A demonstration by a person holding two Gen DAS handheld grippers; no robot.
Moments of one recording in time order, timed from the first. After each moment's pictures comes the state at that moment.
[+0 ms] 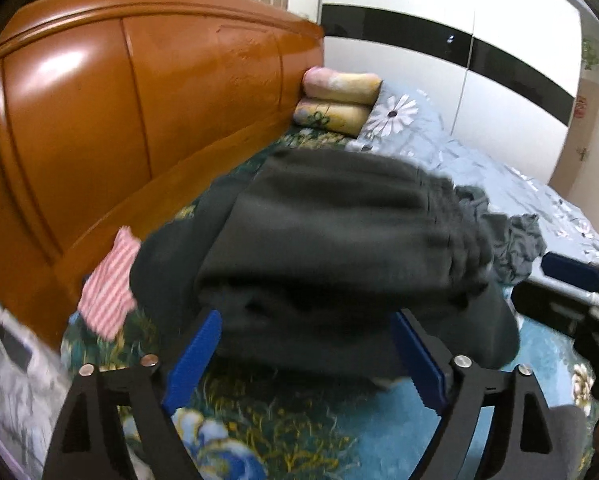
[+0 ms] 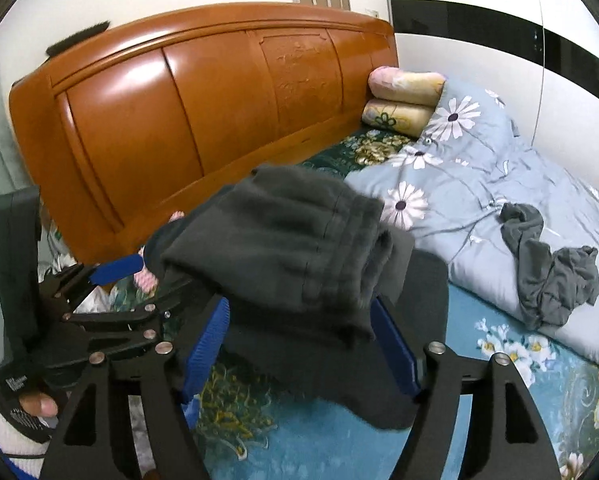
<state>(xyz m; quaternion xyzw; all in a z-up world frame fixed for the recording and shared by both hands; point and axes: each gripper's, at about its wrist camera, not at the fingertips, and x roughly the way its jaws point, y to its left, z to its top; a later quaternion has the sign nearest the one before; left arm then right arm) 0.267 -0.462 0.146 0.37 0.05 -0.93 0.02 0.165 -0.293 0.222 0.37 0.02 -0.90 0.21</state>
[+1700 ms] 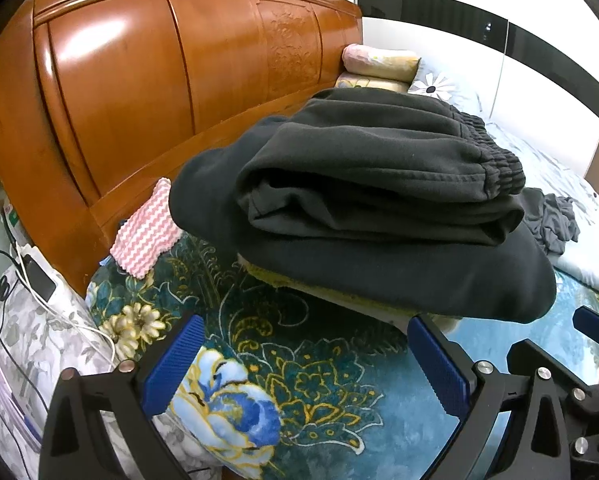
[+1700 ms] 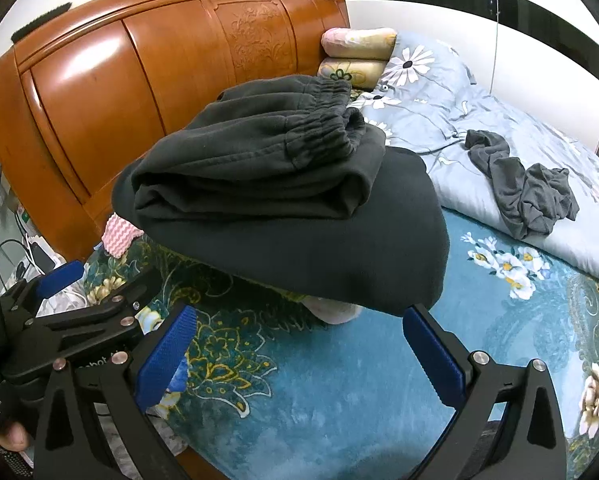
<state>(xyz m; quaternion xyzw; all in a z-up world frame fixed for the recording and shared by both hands) 0.308 -0.460 0.110 0.40 0.04 -0.91 0.08 0.217 -0.297 0.158 0.42 0.00 -0.90 0.13</state>
